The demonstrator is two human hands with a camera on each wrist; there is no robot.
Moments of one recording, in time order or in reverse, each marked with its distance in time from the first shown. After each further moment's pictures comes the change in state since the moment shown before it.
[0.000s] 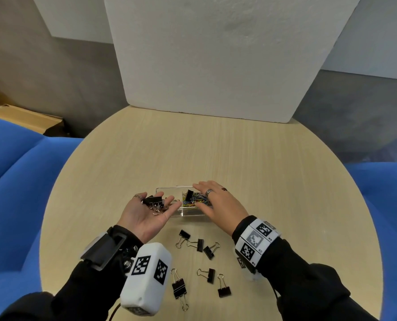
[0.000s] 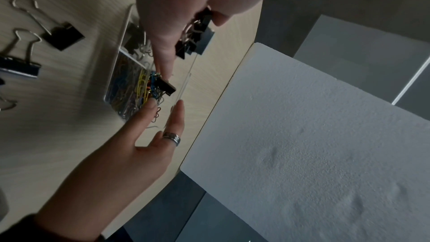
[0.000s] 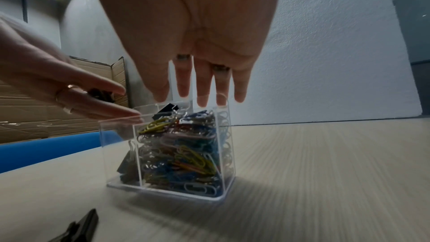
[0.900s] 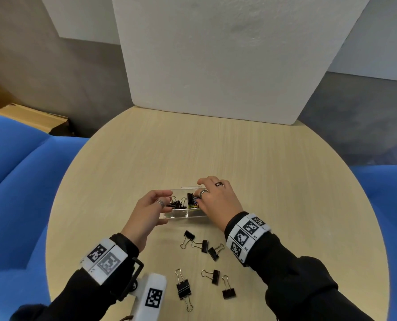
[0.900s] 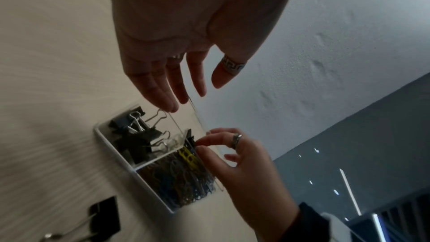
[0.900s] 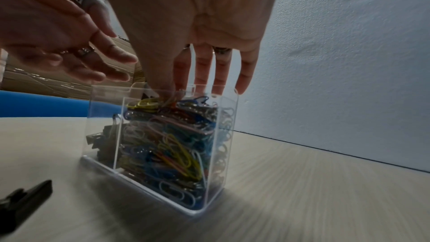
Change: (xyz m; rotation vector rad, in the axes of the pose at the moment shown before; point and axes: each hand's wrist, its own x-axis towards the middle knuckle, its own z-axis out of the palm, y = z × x) left_hand -0.006 -0.001 -0.016 1.046 0.031 0.453; right_hand 0.021 -0.008 0.017 -0.443 0.276 -0.136
